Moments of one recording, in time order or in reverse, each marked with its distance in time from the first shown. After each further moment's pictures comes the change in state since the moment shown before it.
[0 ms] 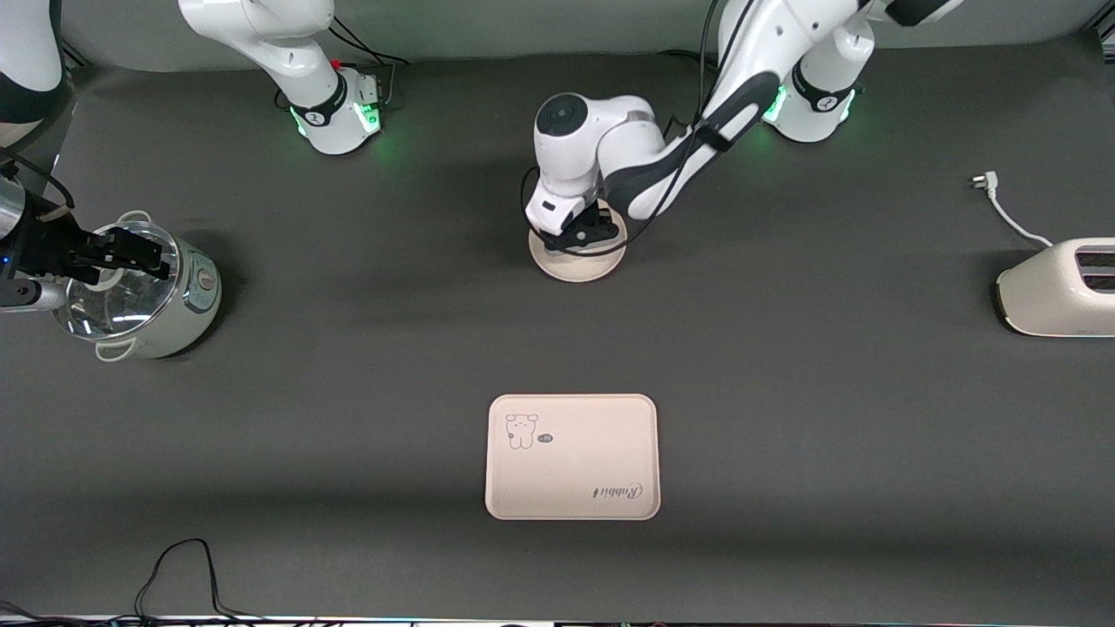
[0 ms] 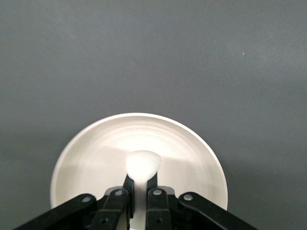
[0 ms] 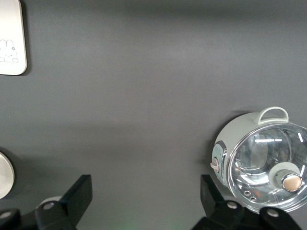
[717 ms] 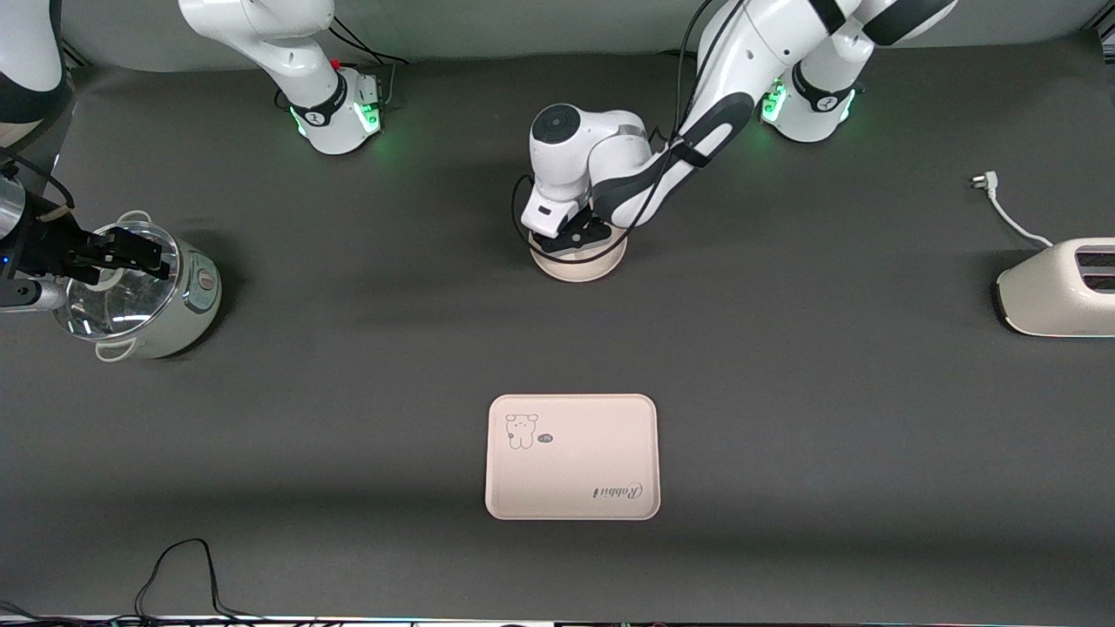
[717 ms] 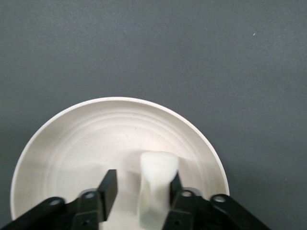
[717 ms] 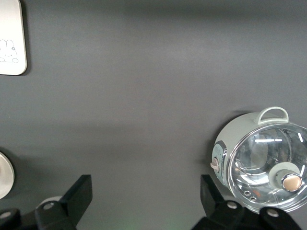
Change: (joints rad) left arm -0.116 0.043 0.105 0.002 0.041 0.074 -0.096; right arm 0.000 0.000 0.000 0.000 0.000 0.000 0.000
